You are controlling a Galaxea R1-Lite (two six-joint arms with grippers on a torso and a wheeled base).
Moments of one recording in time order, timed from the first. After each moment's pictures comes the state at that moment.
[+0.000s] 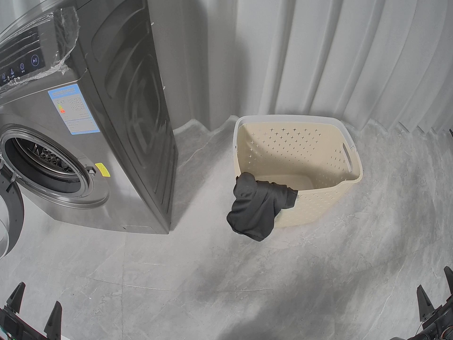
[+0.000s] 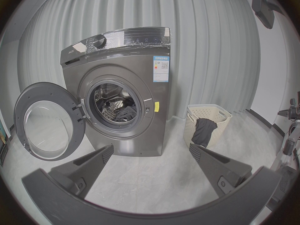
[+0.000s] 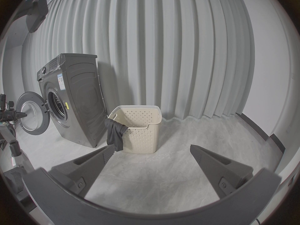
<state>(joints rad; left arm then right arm) 0.00 0.02 -0.02 0.01 -0.01 0.02 -0.01 0.02 -0.02 0.00 0.04 -0.02</state>
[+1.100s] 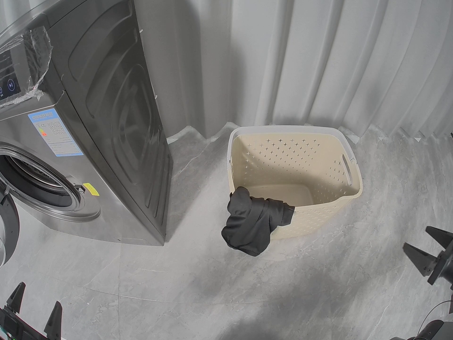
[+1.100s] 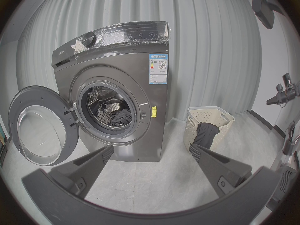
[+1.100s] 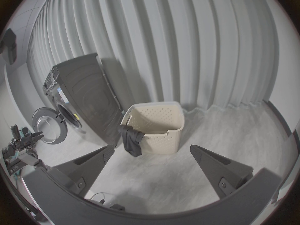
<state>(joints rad) 0.00 0.02 -0.02 0.01 -0.01 0.01 0.22 0.70 -0.24 -0.27 0.06 0.09</state>
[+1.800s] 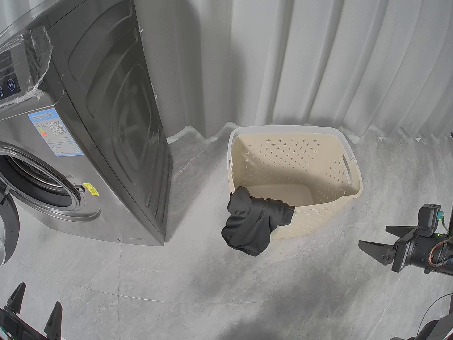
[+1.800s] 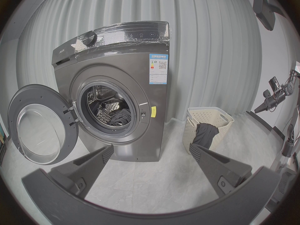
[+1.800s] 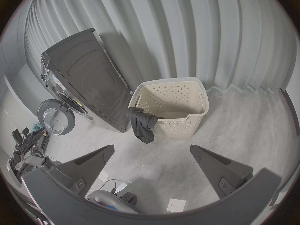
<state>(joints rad) 0.00 0.02 -0.02 0.01 -0.01 0.00 0.38 1.14 -0.34 -0.40 0.05 0.16</state>
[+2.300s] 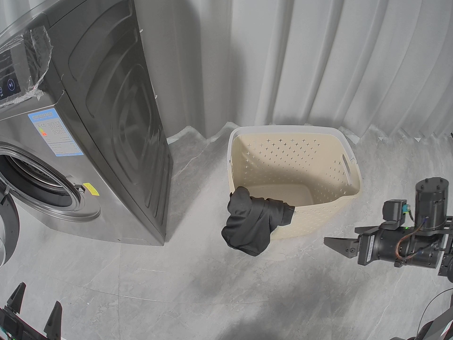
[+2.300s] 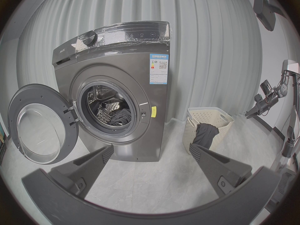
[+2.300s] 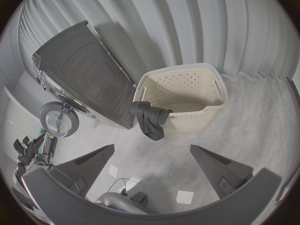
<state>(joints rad) 0.00 0.02 -0.02 0.01 -0.01 0.00 0.49 1.40 -0.43 -0.49 0.02 0.27</state>
